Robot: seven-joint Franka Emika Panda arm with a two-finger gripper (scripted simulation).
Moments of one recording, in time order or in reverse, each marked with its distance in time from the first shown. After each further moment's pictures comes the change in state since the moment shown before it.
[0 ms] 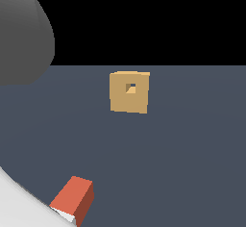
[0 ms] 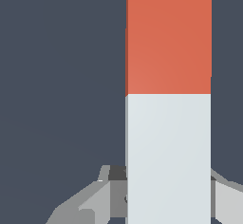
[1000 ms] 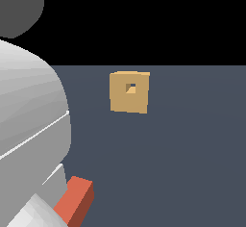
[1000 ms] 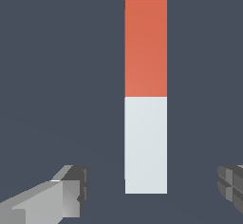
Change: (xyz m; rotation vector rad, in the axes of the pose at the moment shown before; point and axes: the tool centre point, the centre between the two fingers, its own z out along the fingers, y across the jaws) arm -0.001 0.000 -0.049 0.000 0.000 0.001
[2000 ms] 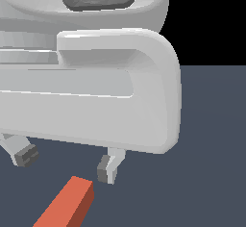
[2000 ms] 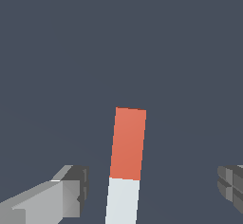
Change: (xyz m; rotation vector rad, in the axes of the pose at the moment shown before) arm 0.092 0.012 -0.037 -0.005 -0.002 -0.096
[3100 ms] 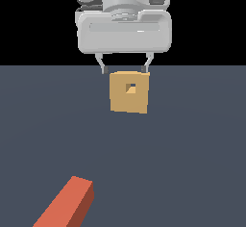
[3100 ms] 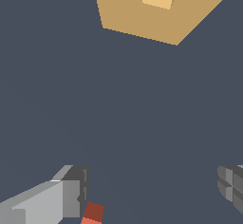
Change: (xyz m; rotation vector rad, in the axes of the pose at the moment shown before) arm 0.213 0.023 -0.081 -0.013 0.004 -0.224
